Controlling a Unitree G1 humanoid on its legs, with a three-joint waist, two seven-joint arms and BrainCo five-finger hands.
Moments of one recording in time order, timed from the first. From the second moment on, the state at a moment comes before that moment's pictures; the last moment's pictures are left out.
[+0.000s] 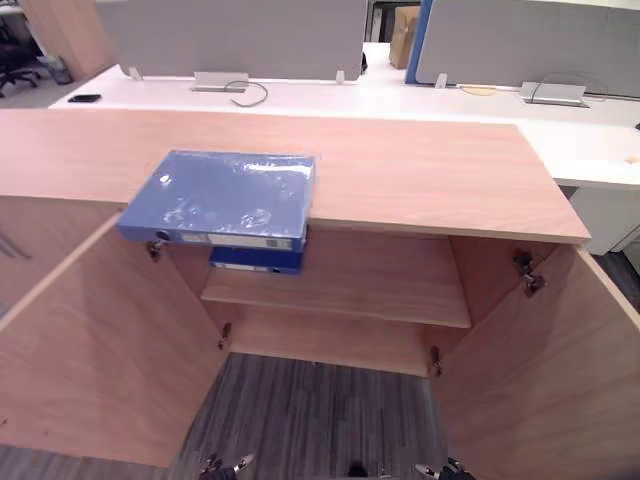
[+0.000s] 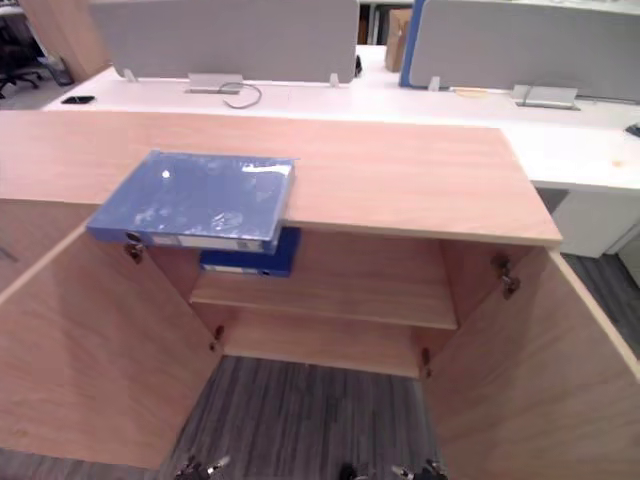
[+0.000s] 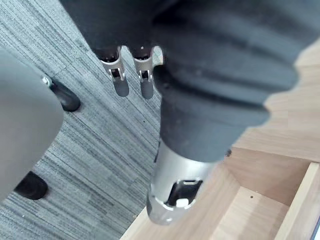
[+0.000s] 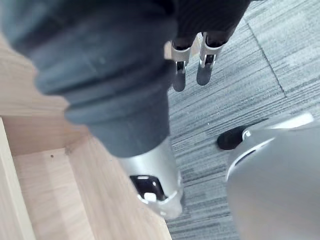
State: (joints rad) left arm 0.12 -0.01 0.25 1.11 -0.41 -0.20 0.06; right arm 0.08 -0.11 -0.25 1.19 0.21 -0.07 0.00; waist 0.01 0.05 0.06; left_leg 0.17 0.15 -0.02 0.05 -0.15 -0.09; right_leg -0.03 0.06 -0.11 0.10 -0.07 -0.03
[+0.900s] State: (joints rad) left arm 0.12 0.05 0.01 0.74 -0.78 -0.22 -0.02; right arm 0.07 -0.07 -0.11 1.16 0.17 -0.07 -0.01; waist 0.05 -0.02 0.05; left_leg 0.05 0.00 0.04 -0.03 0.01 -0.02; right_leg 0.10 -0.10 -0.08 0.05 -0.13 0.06
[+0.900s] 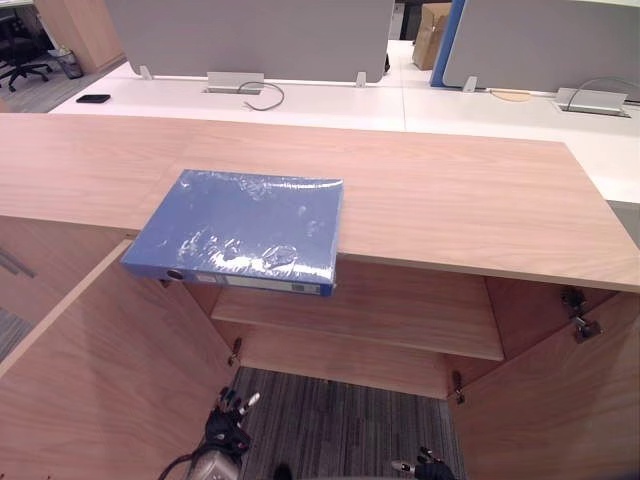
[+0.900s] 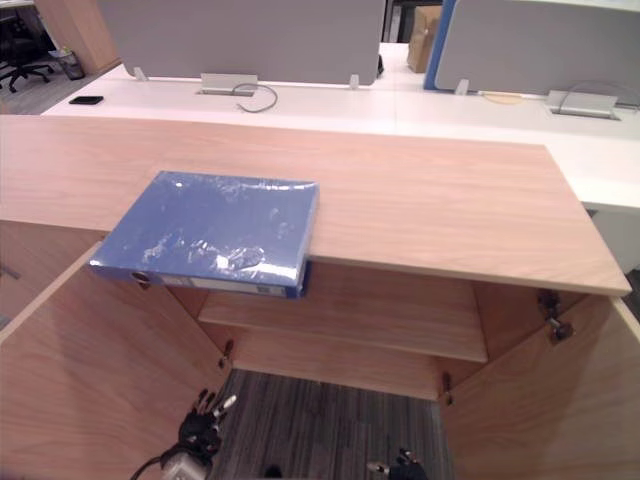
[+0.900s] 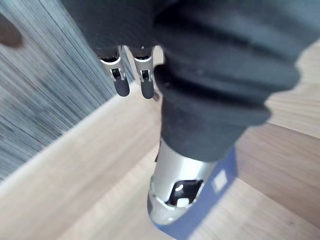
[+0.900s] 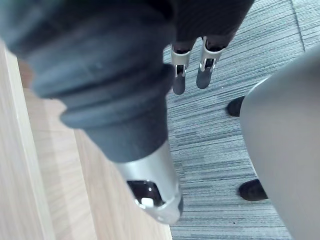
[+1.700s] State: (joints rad) left arm 0.23 -0.05 0.28 -0.39 -0.08 -0.31 0.44; right arm 0.06 -0.09 -0.03 1.17 0.14 -0.07 -0.03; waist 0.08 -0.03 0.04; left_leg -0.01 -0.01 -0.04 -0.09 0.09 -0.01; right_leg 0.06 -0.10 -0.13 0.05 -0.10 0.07
